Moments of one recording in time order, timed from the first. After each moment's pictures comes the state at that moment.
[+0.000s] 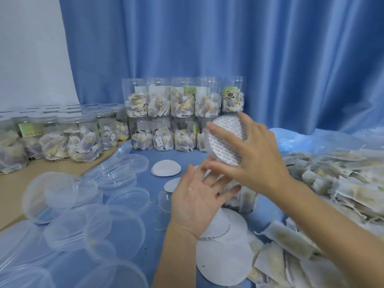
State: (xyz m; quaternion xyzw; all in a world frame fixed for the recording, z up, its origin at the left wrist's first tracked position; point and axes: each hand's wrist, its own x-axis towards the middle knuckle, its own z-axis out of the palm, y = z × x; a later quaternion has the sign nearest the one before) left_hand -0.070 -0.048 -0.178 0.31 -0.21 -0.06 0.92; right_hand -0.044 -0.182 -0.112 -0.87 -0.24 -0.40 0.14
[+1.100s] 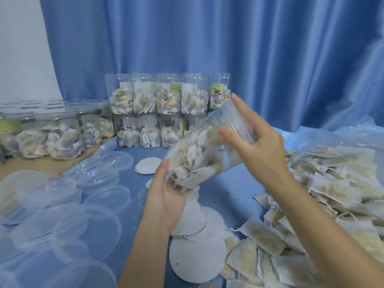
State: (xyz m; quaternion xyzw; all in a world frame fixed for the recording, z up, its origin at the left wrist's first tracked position) left_hand -0.064 -0.047 -0.179 0.34 -0.08 0.04 0.94; right_hand -0.052 -0.215 -0.104 -0.76 -0.23 -0.34 0.50
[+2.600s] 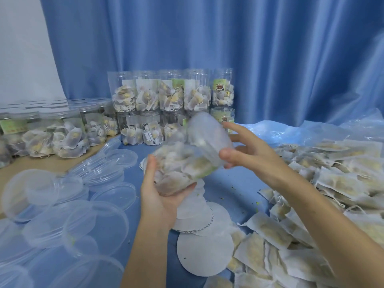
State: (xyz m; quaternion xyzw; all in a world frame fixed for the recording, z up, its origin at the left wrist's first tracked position) left_hand -0.068 -0.032 -0.179 0.36 0.02 0.10 0.93; right_hand -0.048 -0.219 -0.119 -0.77 -0.27 -0.07 0.58
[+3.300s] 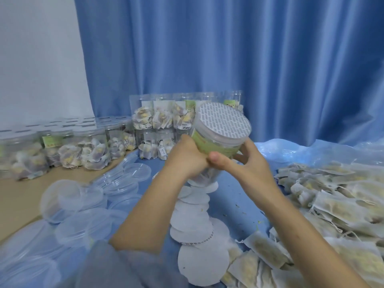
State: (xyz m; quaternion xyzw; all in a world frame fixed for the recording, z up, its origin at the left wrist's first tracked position) left_hand -0.076 -0.063 -0.056 0.91 0.01 0.14 0.39; right_hand -0.070 -0.201 -0.099 -0.69 -0.24 -0.17 0.67
